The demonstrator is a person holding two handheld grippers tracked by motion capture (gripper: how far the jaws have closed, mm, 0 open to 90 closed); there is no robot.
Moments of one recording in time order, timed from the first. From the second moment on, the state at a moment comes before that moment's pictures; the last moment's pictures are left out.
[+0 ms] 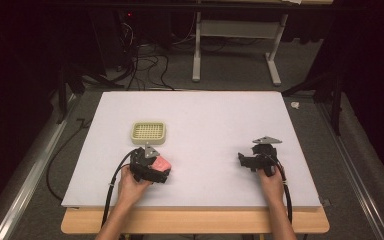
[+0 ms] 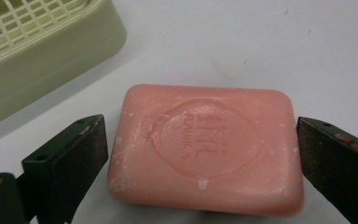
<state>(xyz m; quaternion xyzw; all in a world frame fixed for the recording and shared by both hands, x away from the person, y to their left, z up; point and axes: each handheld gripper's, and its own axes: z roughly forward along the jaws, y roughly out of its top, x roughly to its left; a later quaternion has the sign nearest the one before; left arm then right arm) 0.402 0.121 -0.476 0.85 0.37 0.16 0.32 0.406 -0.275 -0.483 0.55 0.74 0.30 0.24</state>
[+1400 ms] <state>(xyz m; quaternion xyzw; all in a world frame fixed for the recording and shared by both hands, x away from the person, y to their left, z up) 0.400 0.118 -0.459 0.85 0.37 0.15 0.35 0.406 -0.275 -0.483 0.55 0.74 0.30 0.24</state>
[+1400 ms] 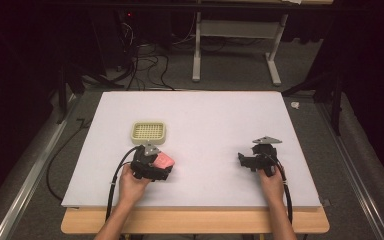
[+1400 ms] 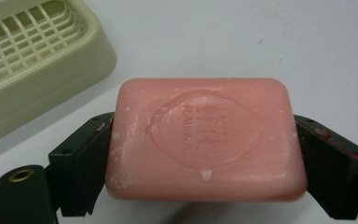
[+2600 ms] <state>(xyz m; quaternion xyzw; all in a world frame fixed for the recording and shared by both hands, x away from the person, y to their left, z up) 0.420 0.151 -0.424 0.80 0.44 0.18 0.37 0.406 -0.275 -0.483 0.55 0.74 0.30 0.24</state>
